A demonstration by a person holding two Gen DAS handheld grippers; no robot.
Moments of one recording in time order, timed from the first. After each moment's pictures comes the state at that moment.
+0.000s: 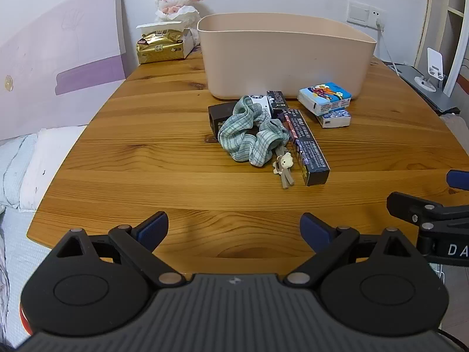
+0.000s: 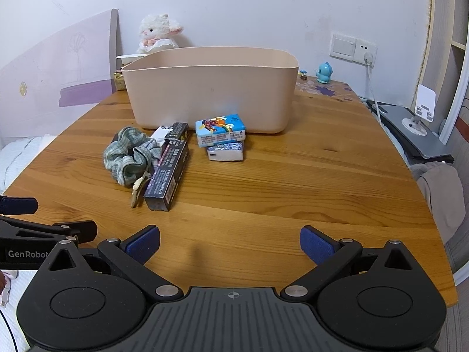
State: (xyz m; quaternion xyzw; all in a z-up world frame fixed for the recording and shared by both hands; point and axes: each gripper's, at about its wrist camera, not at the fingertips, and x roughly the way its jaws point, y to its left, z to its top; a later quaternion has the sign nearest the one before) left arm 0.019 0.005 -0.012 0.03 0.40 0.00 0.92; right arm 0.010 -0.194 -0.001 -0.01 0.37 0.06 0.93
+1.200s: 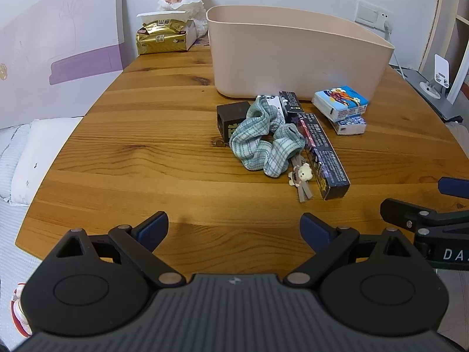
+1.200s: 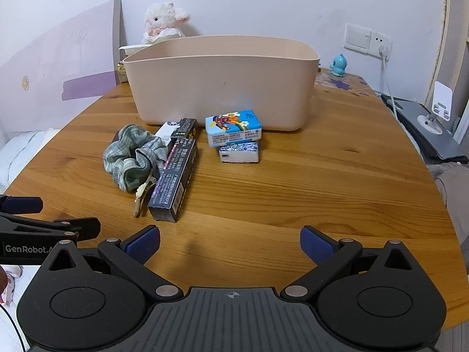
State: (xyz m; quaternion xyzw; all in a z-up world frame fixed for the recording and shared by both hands) left arm 0.050 0.025 -0.019 0.01 0.41 0.00 0.91; right arm 0.043 -0.180 -0.011 -0.01 0.39 0.08 0.92
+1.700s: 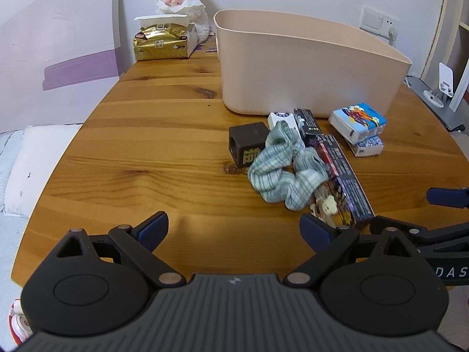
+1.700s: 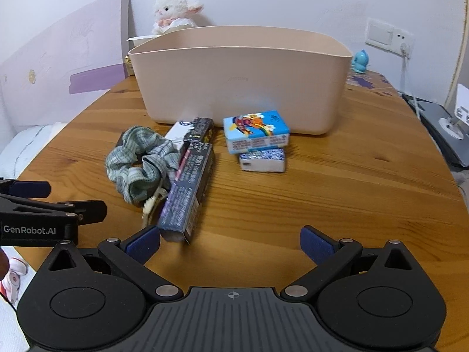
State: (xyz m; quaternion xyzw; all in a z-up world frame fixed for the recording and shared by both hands) left arm 0.089 0.046 -0.021 0.00 0.40 -0.02 0.91; right arm 0.080 -0.160 -0.021 -0.01 0.40 0.10 0.91
